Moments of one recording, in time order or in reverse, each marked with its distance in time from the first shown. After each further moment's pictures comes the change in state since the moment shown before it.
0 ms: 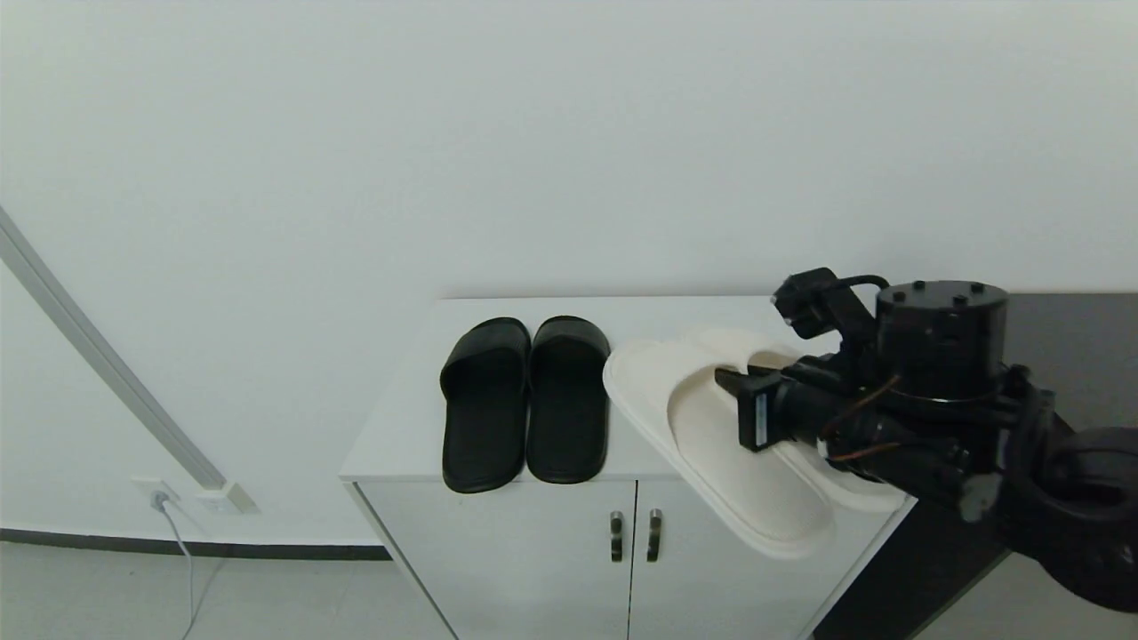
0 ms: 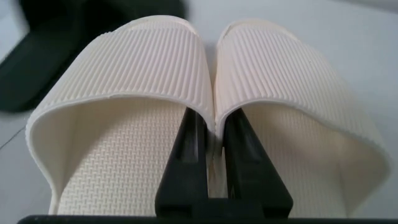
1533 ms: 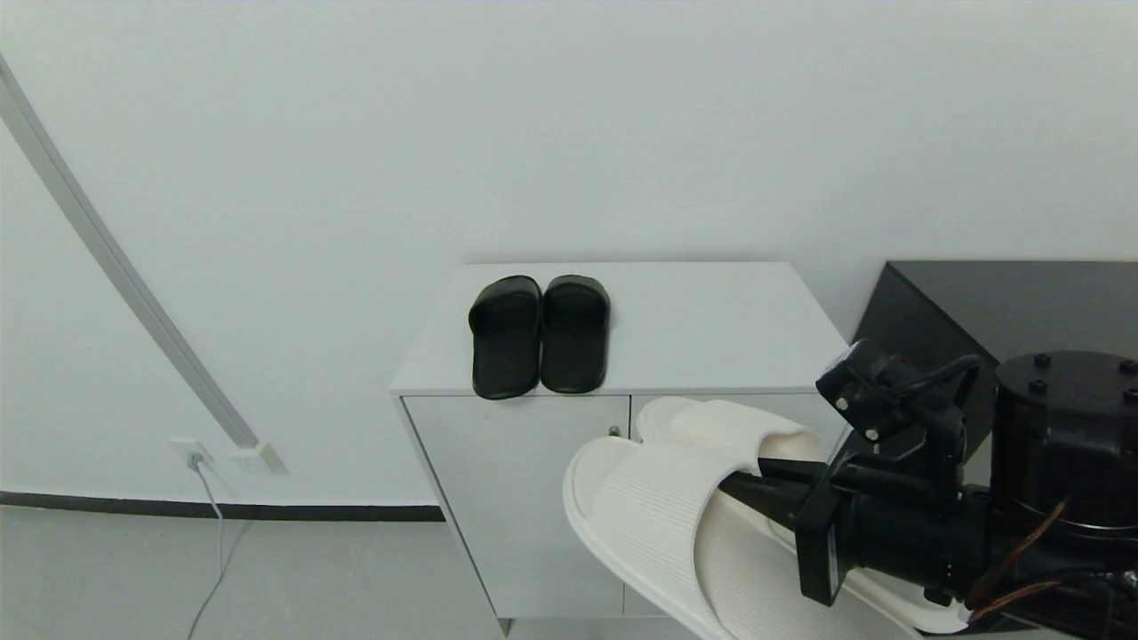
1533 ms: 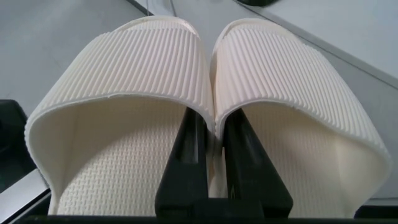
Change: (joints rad) left arm 0.000 0.000 0.000 0.000 0.000 0.001; right arm 0.116 -0.198 0.215 0.032 0.187 -0.023
